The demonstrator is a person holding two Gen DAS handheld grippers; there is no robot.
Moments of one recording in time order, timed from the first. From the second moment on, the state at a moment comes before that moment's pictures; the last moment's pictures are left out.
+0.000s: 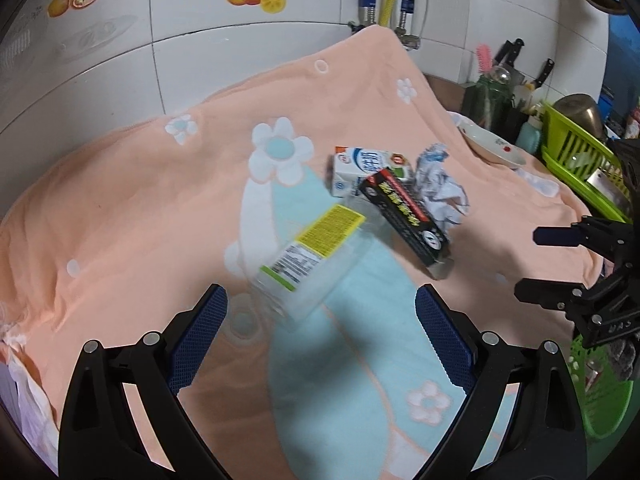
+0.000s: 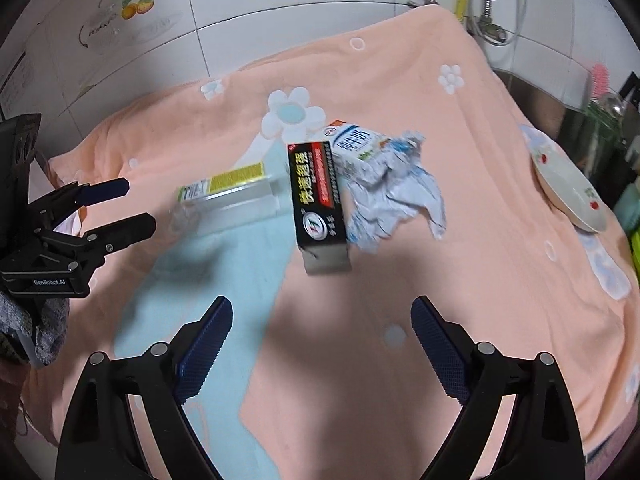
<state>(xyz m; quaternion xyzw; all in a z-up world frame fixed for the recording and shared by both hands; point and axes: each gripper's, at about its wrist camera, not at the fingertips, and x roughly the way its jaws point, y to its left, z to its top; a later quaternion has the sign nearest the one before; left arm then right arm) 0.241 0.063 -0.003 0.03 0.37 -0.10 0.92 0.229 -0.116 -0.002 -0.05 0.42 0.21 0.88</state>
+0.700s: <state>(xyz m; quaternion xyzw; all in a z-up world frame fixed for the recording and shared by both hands) 0.291 0.072 -0.022 0.06 0.38 -0.12 0.91 0.324 -0.077 -0.033 -0.05 0.45 0.23 0.86</state>
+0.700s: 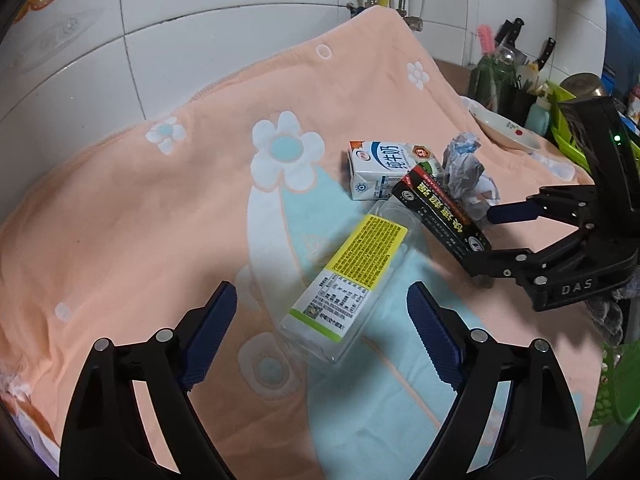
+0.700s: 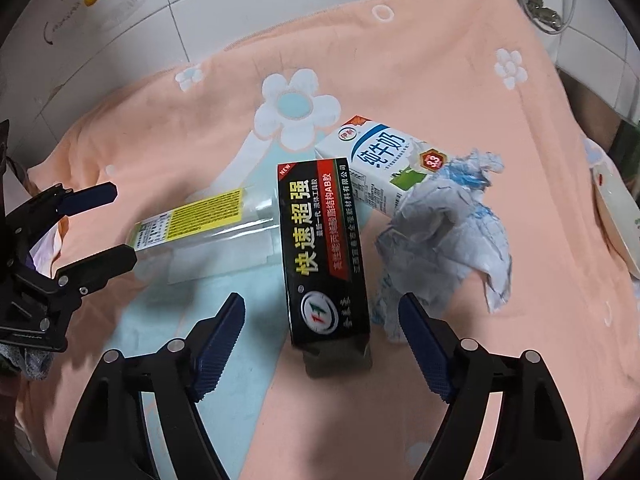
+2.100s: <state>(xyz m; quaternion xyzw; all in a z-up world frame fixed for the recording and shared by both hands) 0.319 0.028 -0.058 0.09 0.41 -0.15 0.89 0.298 -0.095 -0.033 -0.05 0.45 0.26 0.86</state>
